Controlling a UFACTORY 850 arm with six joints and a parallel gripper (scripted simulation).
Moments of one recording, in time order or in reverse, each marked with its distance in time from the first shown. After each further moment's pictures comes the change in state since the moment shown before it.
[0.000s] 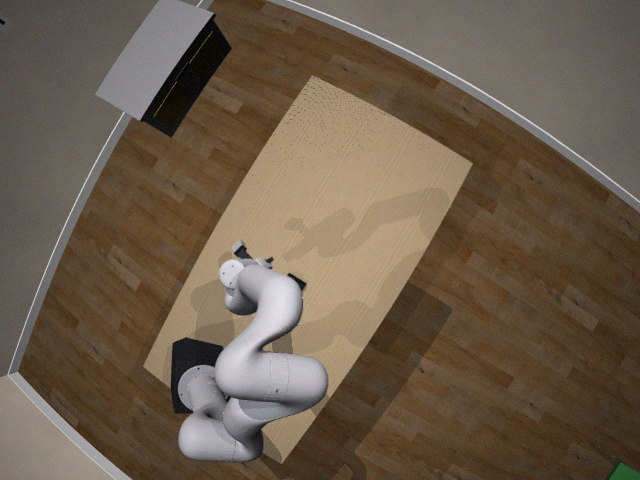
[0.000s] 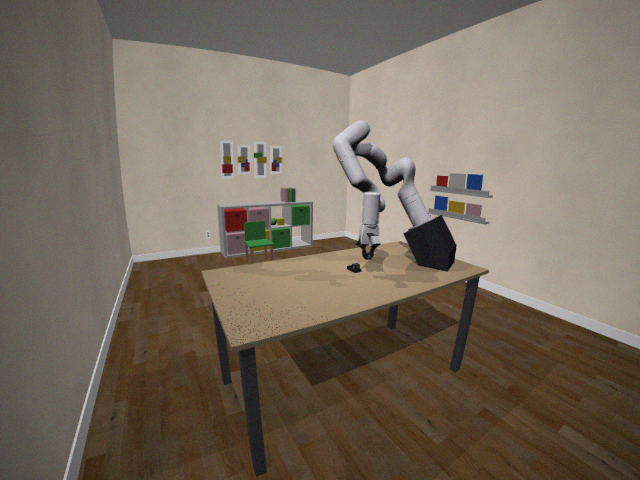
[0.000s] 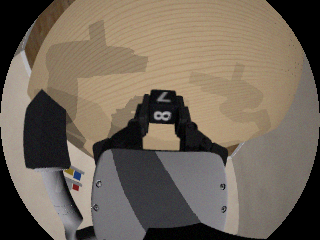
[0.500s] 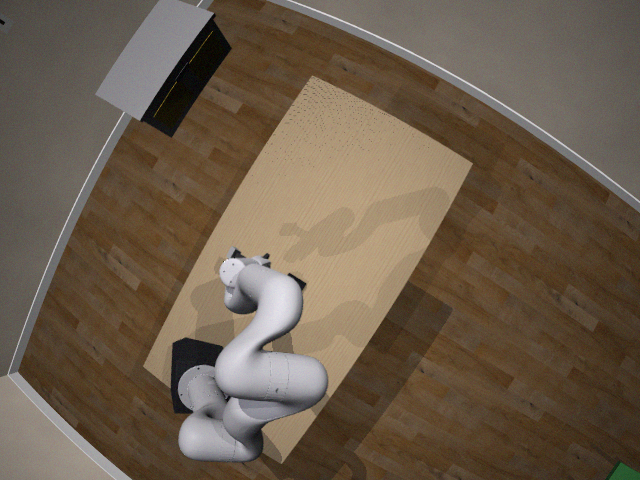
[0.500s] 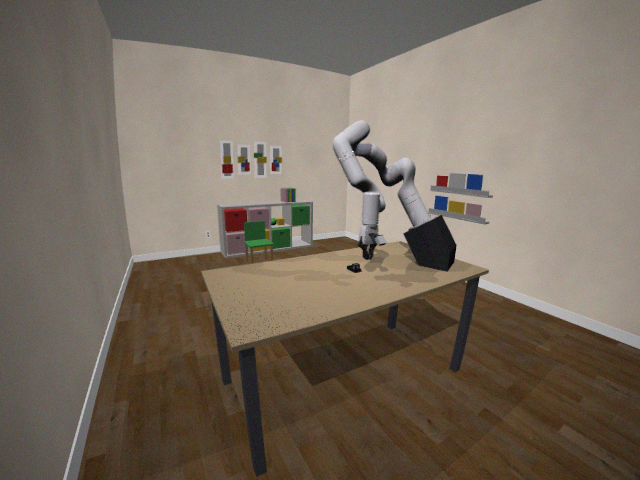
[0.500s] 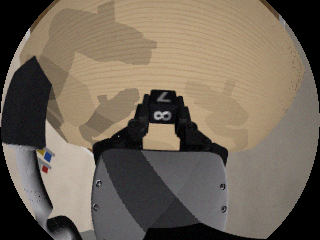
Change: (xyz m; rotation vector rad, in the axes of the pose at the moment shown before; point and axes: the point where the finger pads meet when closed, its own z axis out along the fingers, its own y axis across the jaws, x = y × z) arm 0.000 0.000 0.000 0.013 -0.006 -0.318
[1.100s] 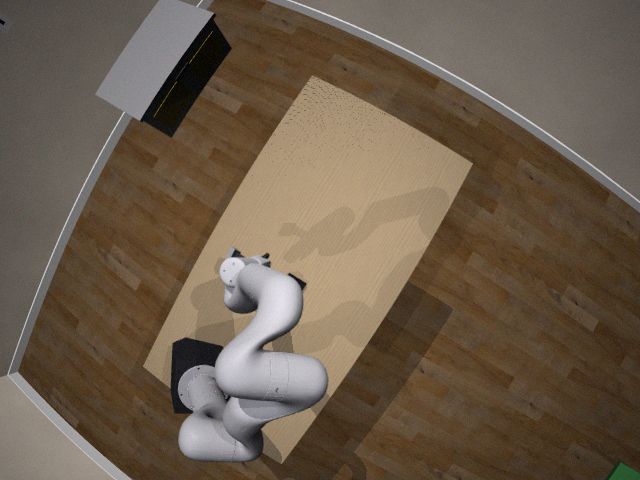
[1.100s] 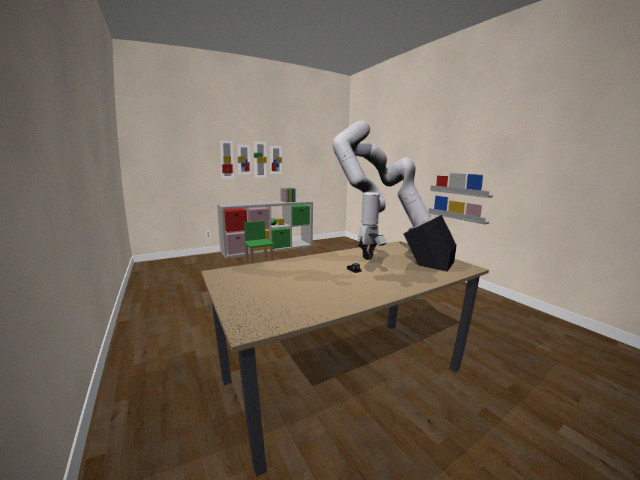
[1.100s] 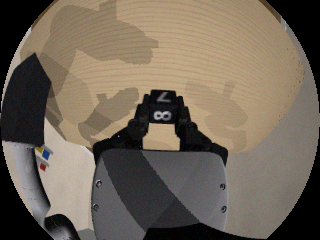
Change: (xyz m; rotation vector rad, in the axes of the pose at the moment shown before) arm 0.000 0.000 0.000 0.007 -0.002 -0.024
